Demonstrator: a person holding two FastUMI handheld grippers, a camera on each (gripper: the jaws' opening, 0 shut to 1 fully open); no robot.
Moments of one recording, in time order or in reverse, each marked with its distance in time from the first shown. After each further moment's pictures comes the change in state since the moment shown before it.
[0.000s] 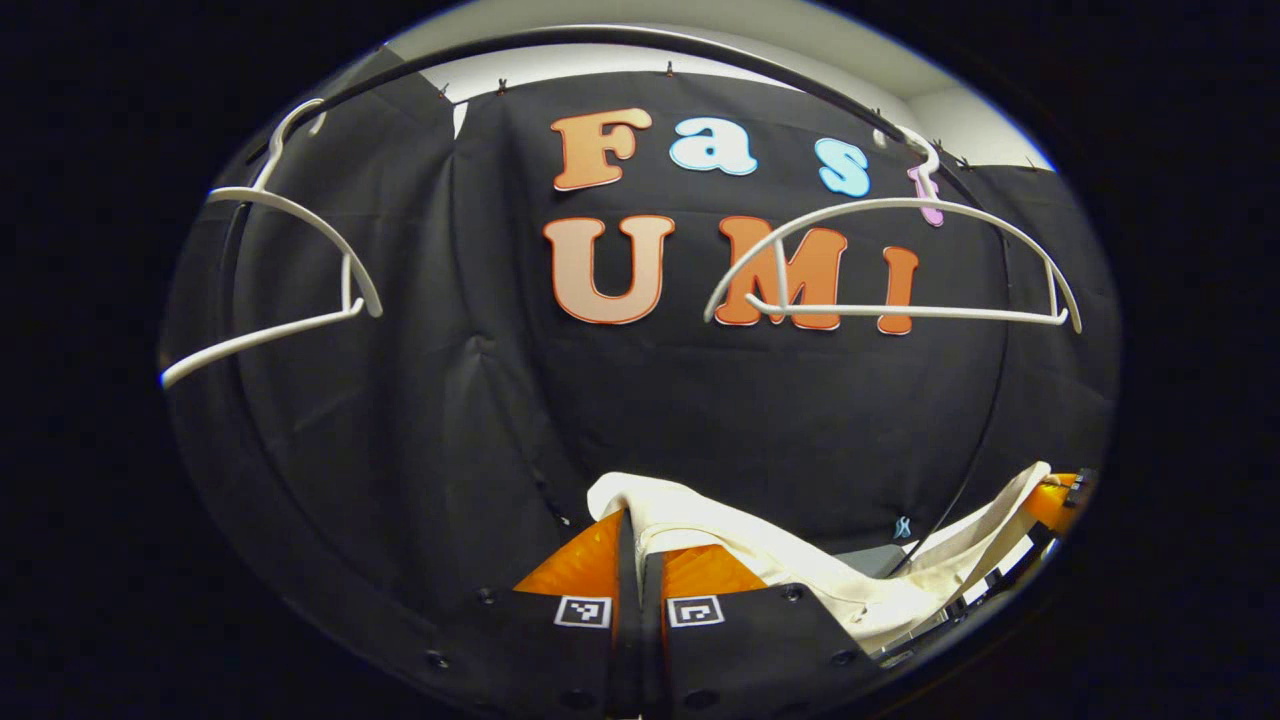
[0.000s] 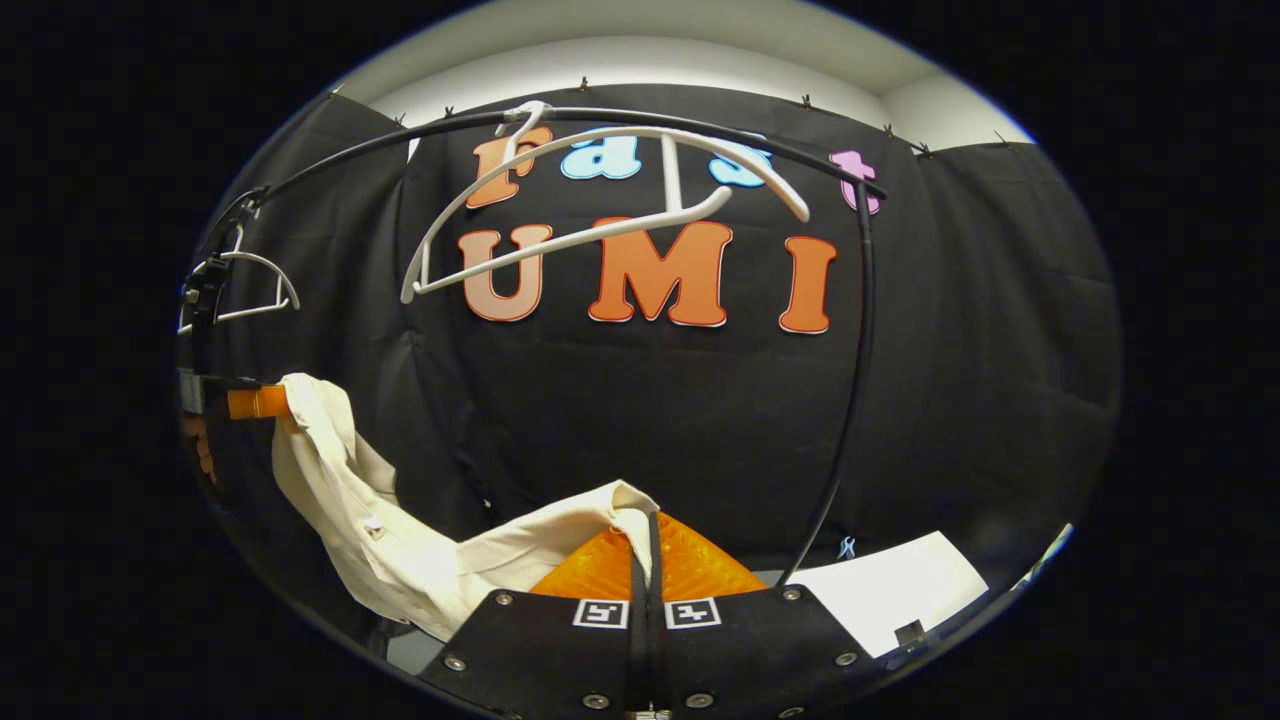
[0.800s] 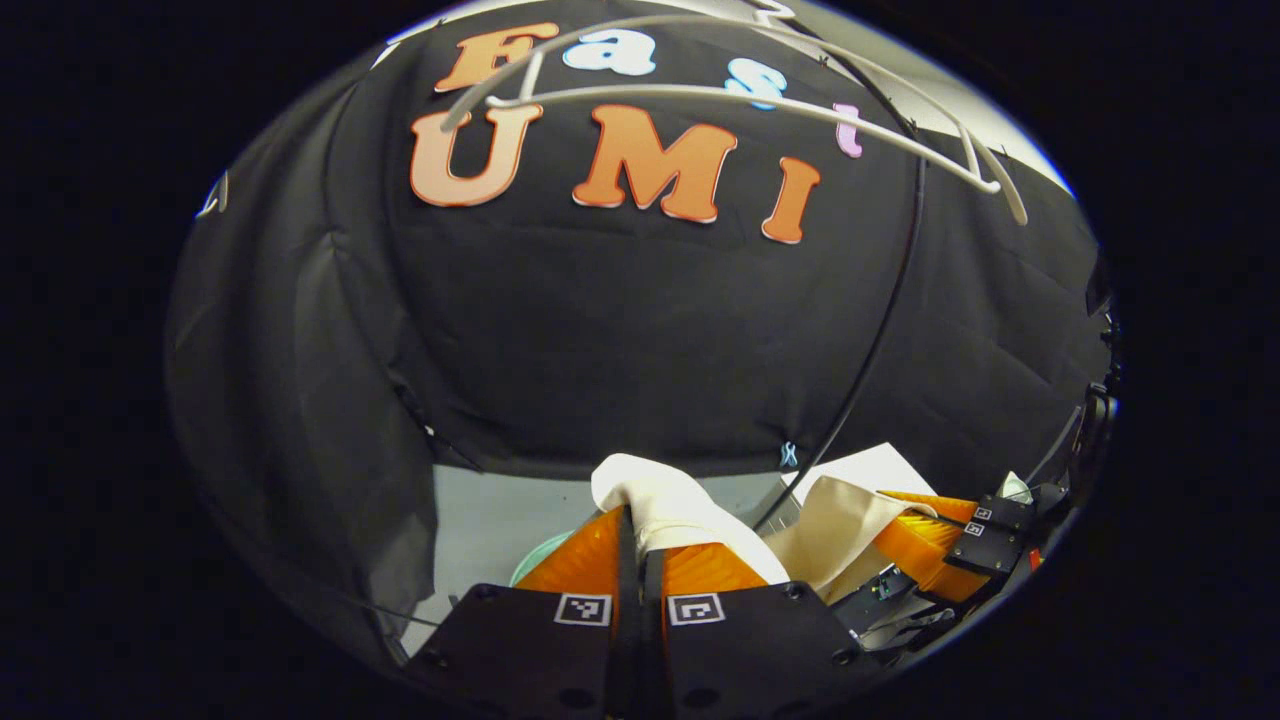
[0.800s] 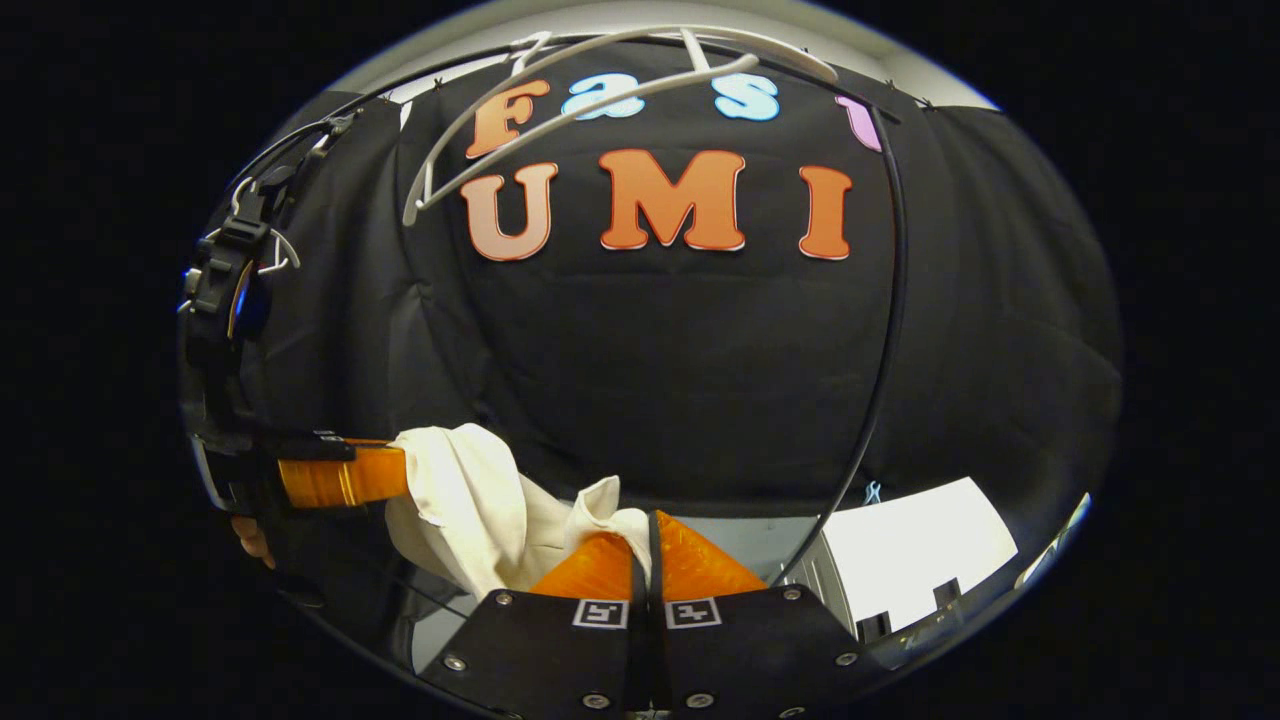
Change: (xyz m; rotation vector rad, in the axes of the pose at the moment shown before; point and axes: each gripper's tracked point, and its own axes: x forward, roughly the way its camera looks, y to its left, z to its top) left arm 0.024 -0.174 -0.131 -0.048 0.336 -0.298; right arm 0.008 0.015 -0.100 0.051 0.215 0.034
